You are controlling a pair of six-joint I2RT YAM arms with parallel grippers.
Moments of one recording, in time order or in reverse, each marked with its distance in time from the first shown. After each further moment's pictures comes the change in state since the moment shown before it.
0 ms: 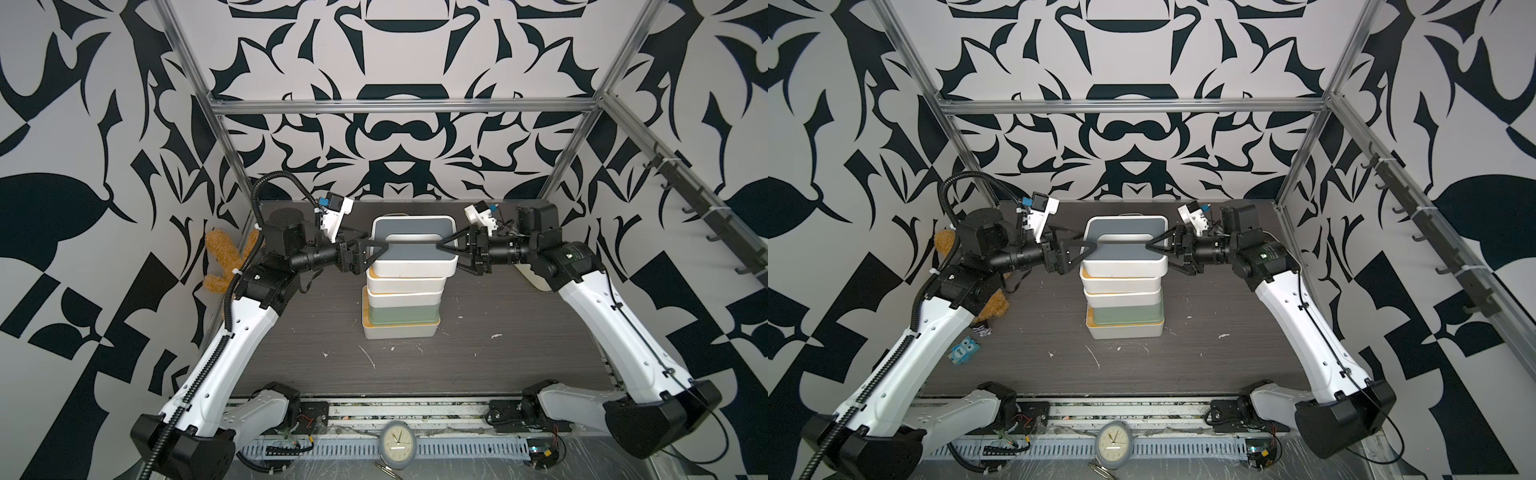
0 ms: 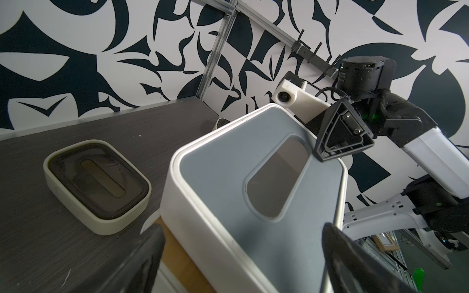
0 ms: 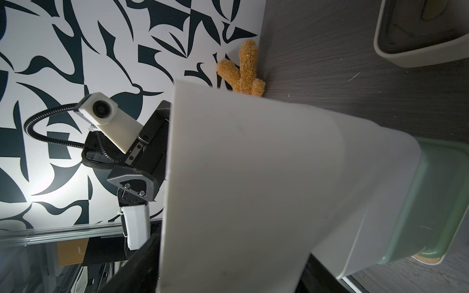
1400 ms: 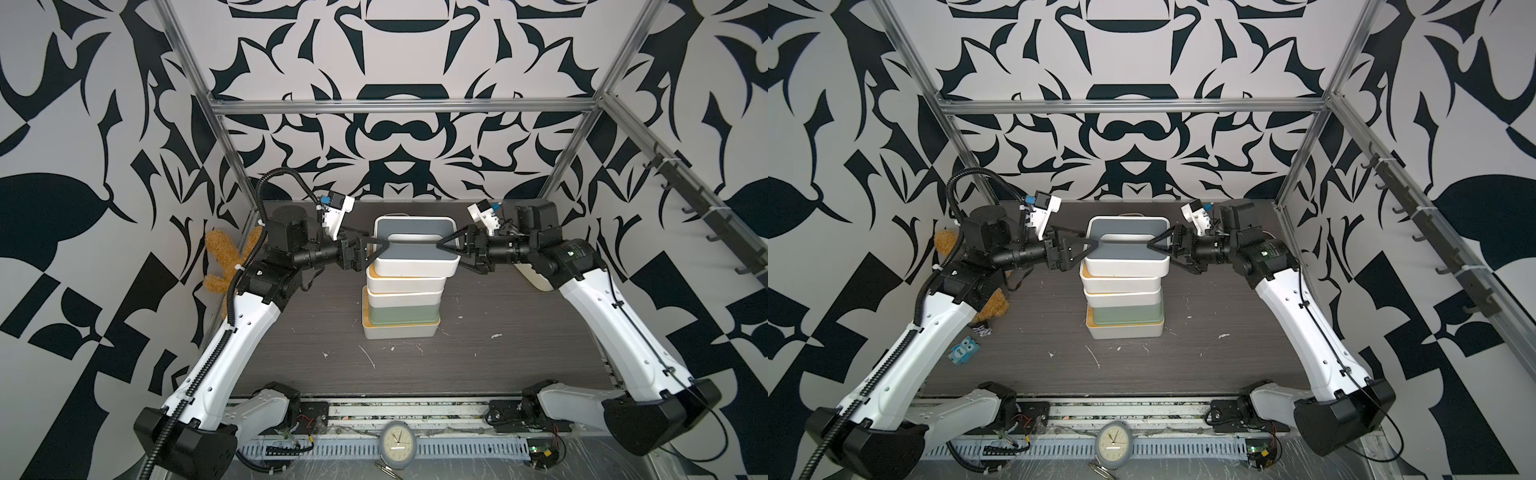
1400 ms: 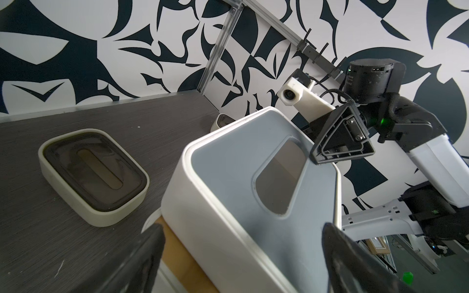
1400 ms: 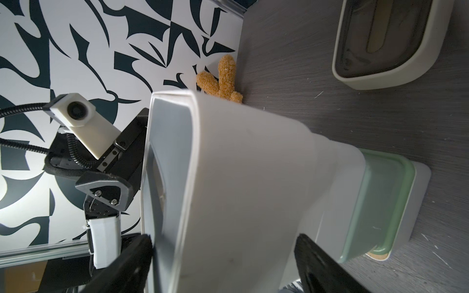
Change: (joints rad) left arm 0.000 0.028 0.023 -0.031 -0.006 -0.040; right arm 0.000 0.013 0.042 -0.089 0.130 -0.101
